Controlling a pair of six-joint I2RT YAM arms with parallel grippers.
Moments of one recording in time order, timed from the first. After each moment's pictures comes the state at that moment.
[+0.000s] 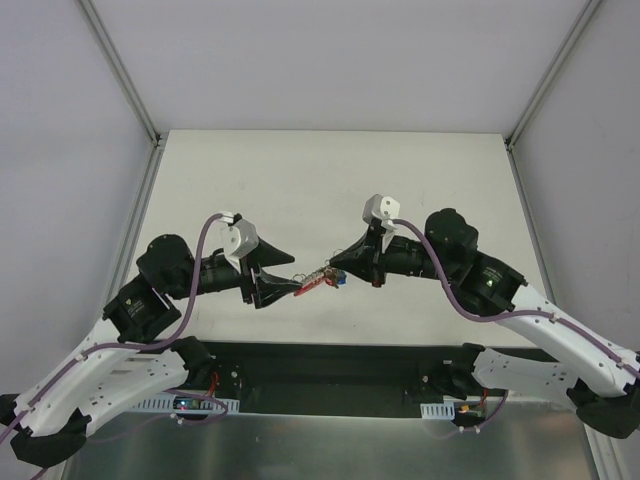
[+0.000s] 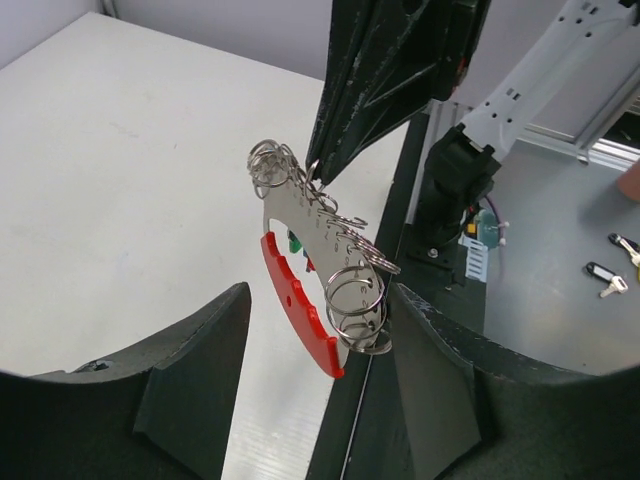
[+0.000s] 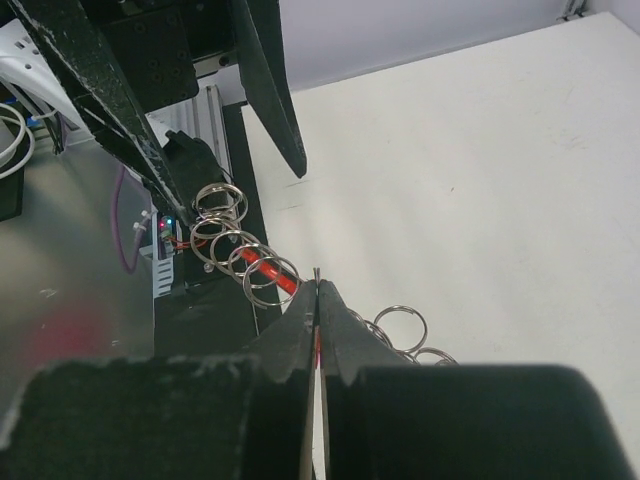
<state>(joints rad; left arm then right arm) -0.78 0.62 0.87 -0.33 0.49 -0.12 0.96 0.95 1.05 -0.28 -0.40 0.04</state>
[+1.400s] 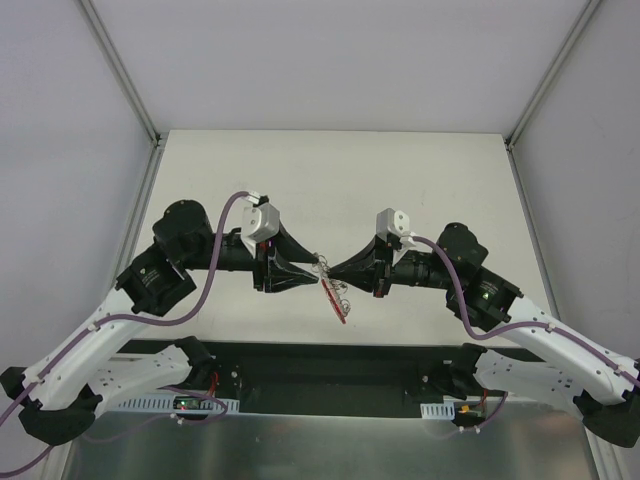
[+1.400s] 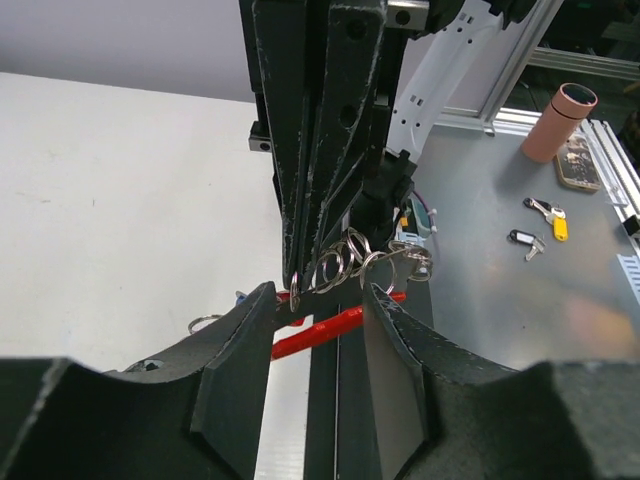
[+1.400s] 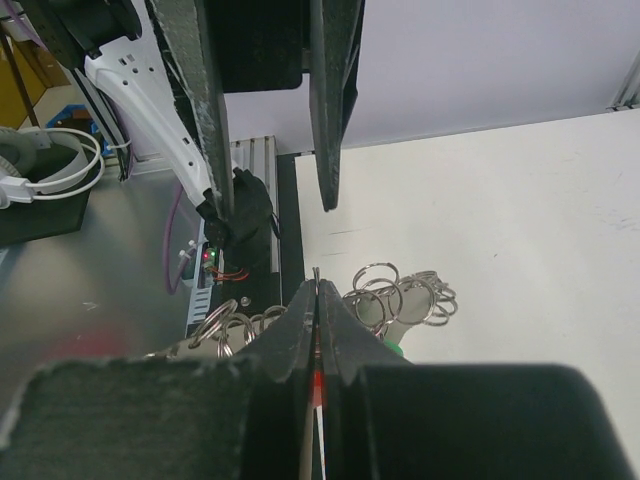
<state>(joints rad) -0.78 0.83 1.09 -0.32 0.78 -0.09 0.96 0.85 0.87 0.01 -0.54 0.10</state>
